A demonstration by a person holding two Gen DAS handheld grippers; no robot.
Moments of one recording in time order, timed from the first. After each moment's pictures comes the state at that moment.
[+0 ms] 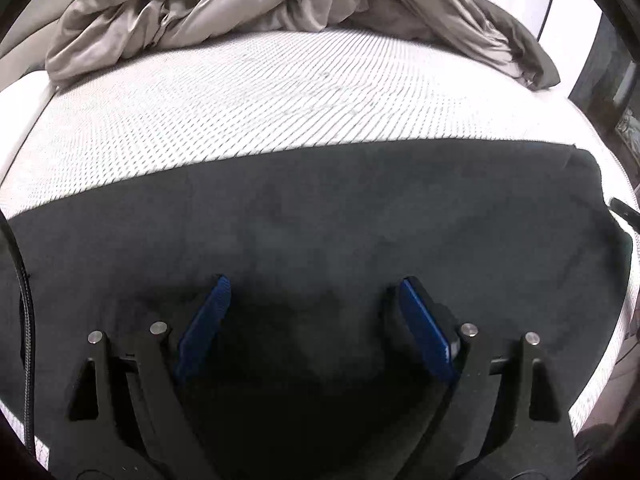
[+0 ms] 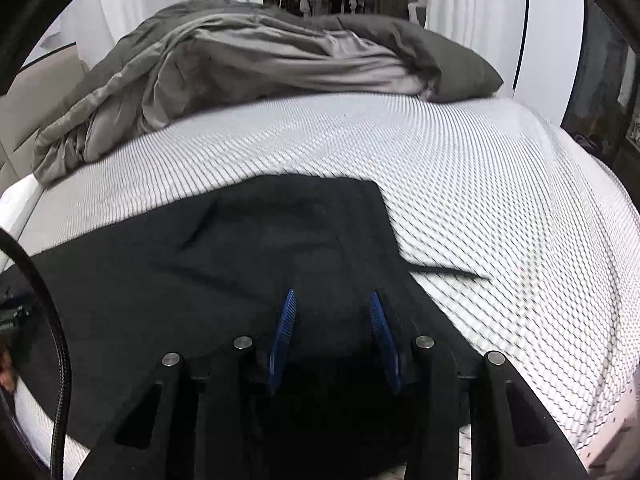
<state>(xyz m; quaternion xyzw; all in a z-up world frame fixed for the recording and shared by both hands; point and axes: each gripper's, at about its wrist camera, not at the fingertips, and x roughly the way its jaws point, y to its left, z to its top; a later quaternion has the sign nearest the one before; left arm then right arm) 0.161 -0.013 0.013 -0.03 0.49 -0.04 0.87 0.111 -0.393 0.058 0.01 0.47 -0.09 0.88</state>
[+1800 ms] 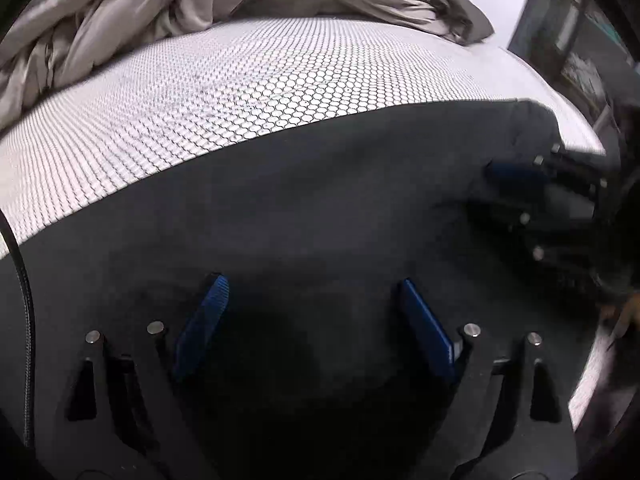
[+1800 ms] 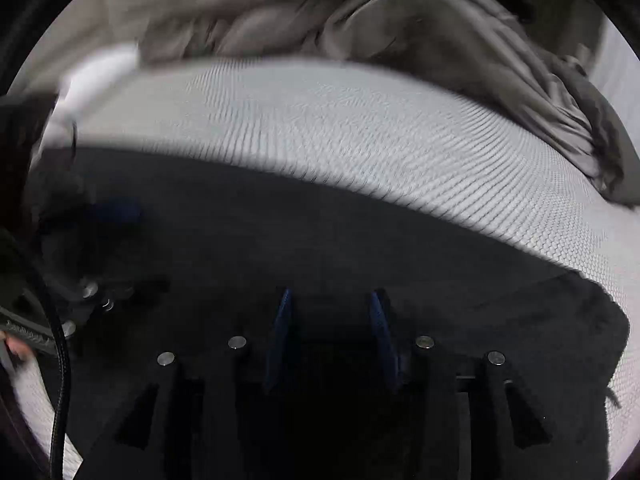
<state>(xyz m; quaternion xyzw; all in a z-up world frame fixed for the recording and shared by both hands) 0.193 -0.104 -0.004 0.02 0.49 -0.16 0.86 0.168 -0.194 -0.015 -0.16 0.52 0.11 0.83</state>
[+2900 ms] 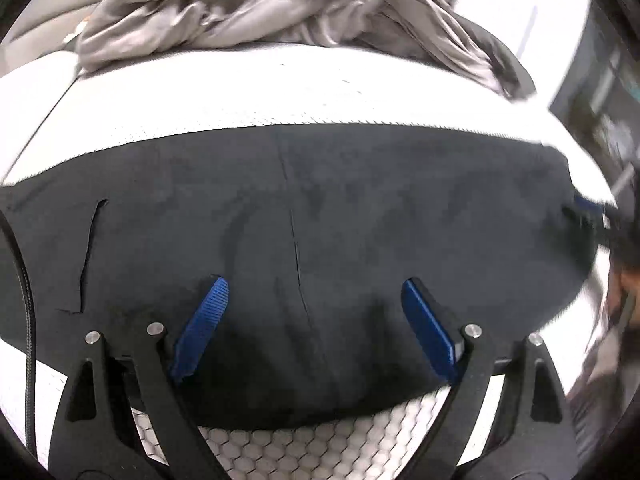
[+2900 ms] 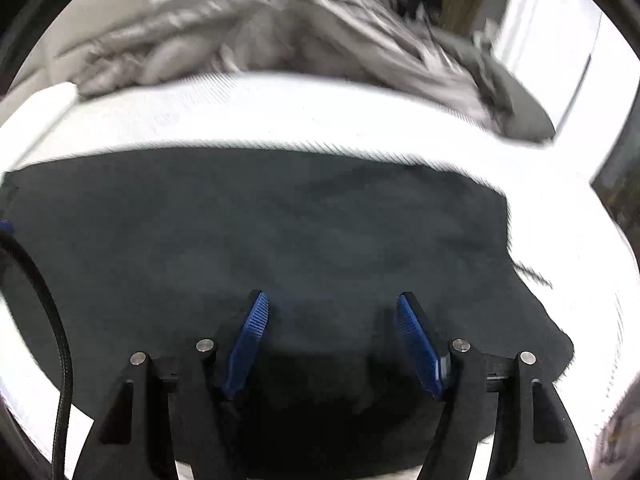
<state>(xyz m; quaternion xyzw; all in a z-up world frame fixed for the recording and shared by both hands) 0.098 0.073 0.021 -0.07 0.46 -0.06 0.88 0.093 -0.226 0.021 -0.10 0.47 -0.01 0.88</state>
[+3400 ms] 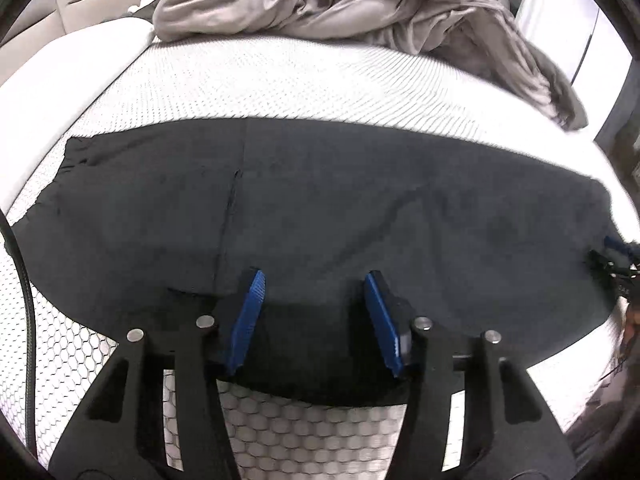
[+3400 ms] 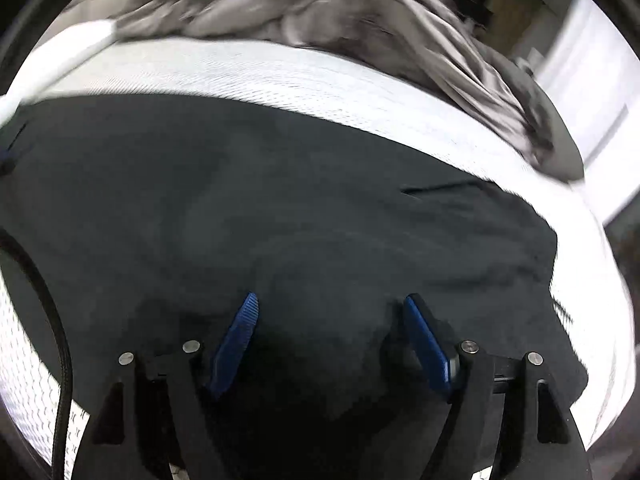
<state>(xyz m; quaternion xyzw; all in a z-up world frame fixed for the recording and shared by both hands) 0.075 0.147 0.027 -0.09 0.47 0.02 0.88 0.120 -0.199 -0.009 -0.16 0.51 0.01 0.85</state>
